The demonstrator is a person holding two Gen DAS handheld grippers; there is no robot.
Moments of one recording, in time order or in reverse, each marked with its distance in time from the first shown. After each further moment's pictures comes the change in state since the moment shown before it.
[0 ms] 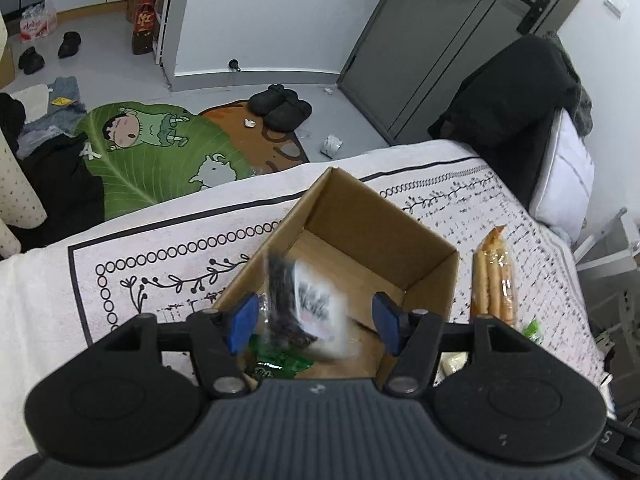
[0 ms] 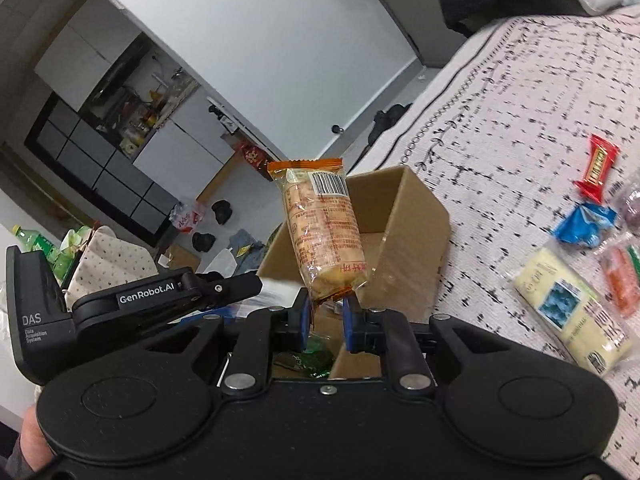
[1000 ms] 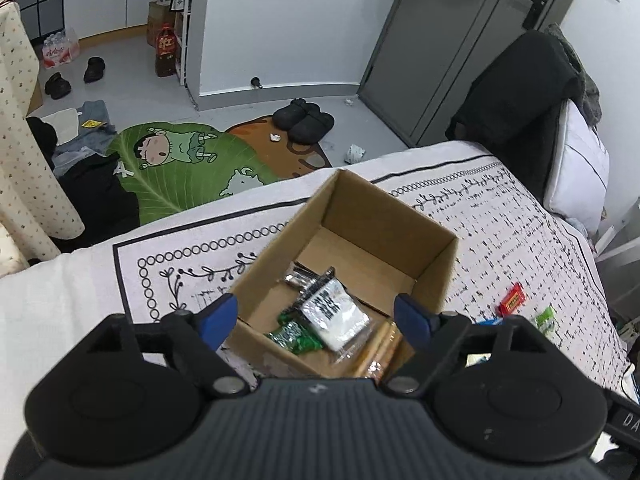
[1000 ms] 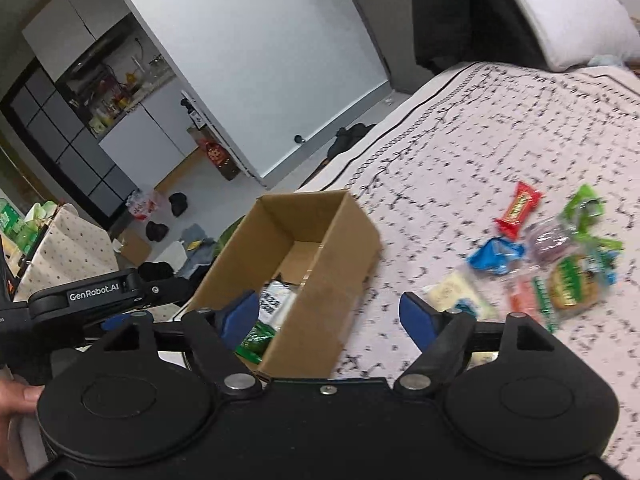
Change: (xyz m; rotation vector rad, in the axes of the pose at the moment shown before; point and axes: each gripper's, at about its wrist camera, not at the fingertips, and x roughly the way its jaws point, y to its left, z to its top) left arm -0.039 -0.027 -0.021 0.056 -0.040 0.119; right arm -0.061 -0.001 0.004 -0.111 -0.022 -0.175
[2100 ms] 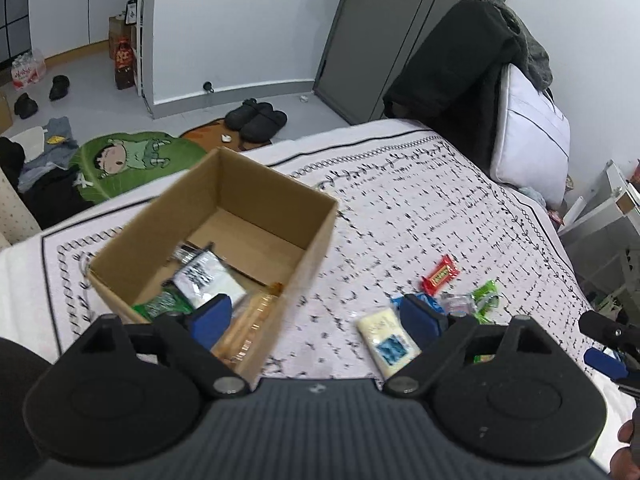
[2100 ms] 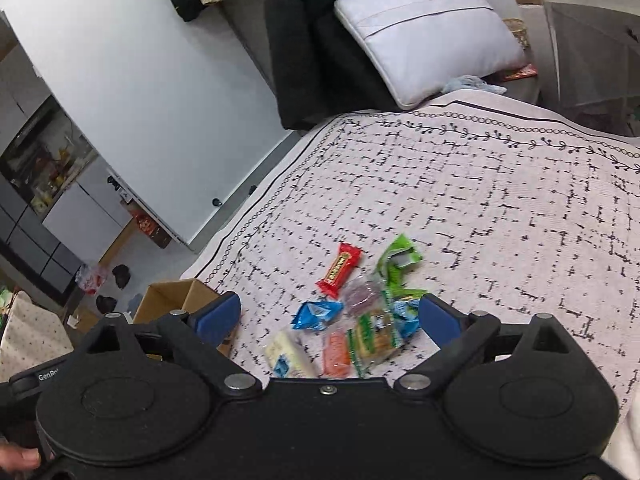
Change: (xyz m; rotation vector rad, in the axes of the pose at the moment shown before) left arm 0.004 -0.114 -0.036 0.067 -0.004 -0.054; right arm -0.077 -0.146 0.028 0.170 -0.132 -0.148
